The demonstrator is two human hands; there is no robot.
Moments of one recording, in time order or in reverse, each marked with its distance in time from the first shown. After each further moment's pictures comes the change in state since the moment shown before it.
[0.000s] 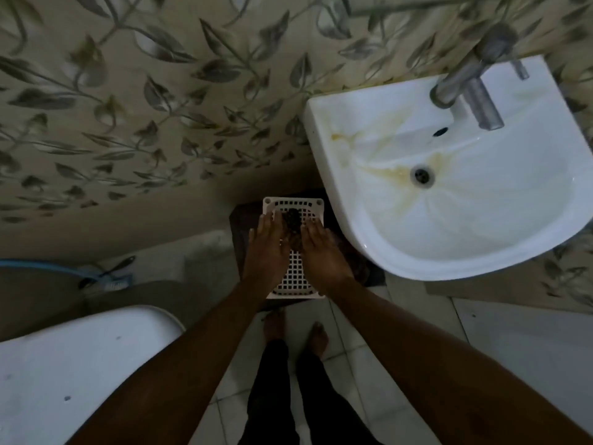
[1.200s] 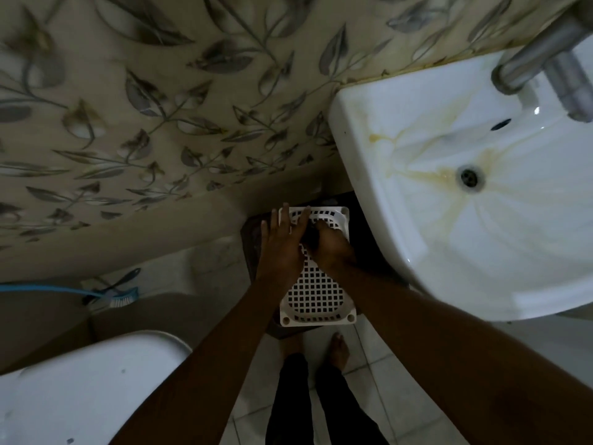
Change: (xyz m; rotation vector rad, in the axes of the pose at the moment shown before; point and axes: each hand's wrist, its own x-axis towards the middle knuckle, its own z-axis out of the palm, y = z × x) left_hand 0.074 -0.035 0.008 0.206 -0.041 0.117; right_hand 0.110 -0.007 0.022 0.410 -0.130 0.461
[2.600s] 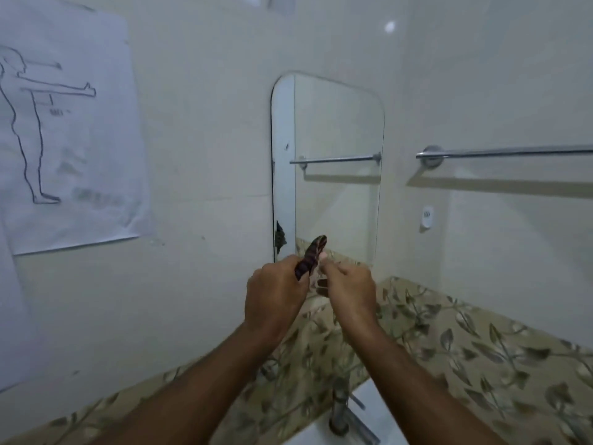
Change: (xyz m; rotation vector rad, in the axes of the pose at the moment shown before) left_hand -0.022 0.424 -0.499 -0.117 0.917 0.660; right_hand -0.298 -0.137 -0.542 0.926 1.138 -0.403
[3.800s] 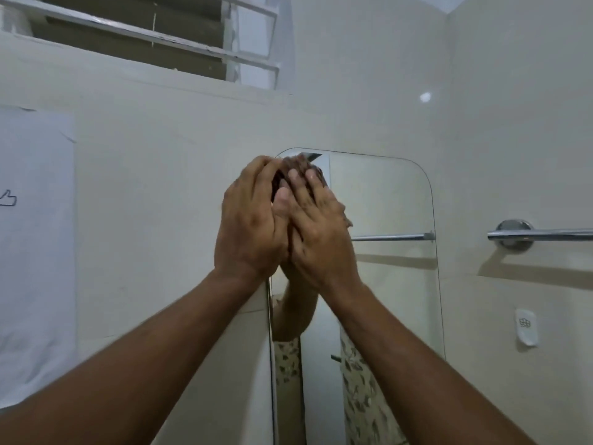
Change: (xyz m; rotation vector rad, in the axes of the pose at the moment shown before) left_hand 0.263 0.005 -0.031 0.123 0.571 0.433; right_hand 0.239 -0.122 0.090 -0.307 0.202 -1.348
